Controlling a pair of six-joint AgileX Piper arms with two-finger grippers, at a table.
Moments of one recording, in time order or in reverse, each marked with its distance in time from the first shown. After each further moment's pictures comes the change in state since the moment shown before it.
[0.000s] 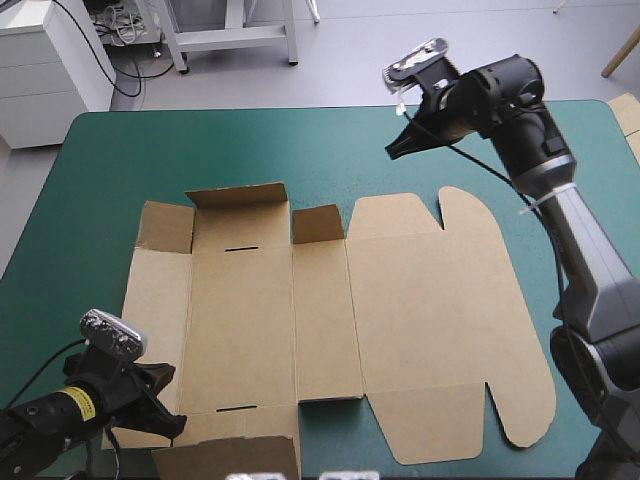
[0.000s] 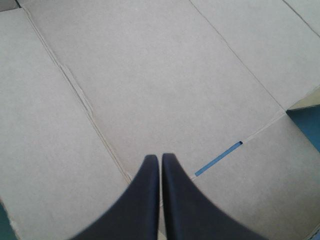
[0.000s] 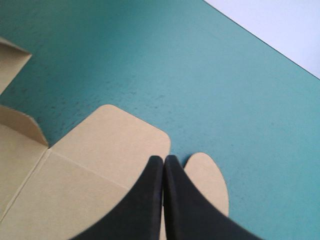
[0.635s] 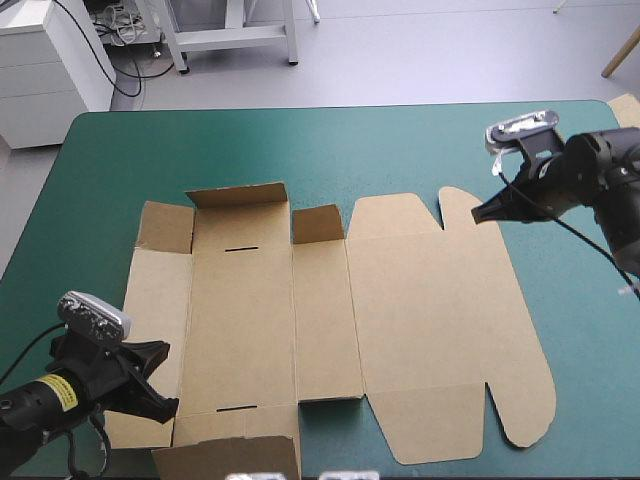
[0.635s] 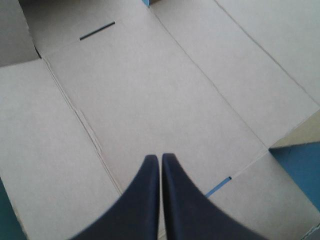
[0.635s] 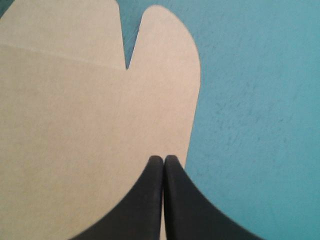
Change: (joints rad) left arm 0.000 0.016 -0.132 0.000 0.008 -0.002; right arm -0.237 -0.394 0.614 0.059 -0.017 0.034
